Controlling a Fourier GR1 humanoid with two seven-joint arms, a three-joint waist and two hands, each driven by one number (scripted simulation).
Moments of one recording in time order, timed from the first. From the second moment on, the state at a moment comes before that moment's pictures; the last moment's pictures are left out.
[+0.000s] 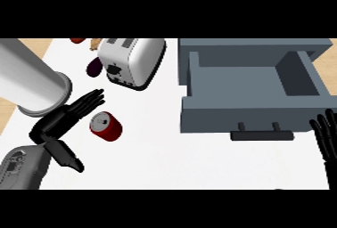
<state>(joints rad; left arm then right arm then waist) -0.27 0.31 0.13 -1.15 -0.01 -0.79 -0.30 0.26 -0.05 -0.19 -2.04 -0.05 0.17 0.01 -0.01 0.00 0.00</state>
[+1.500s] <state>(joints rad) -0.50 0.37 0.02 -0.46 -0.25 -0.55 -0.74 0.25 -0.06 -0.23 -2.08 -0.07 0.20 0.04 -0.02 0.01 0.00</state>
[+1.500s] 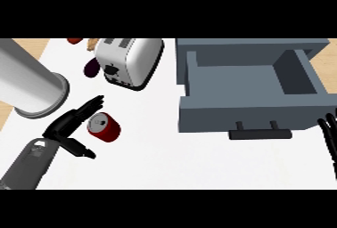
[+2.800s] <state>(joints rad) -0.62 0.27 -0.02 -0.29 -0.28 -0.49 -0.80 0.25 -0.03 -0.21 -2.16 -0.07 0.19 0.12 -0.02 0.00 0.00</state>
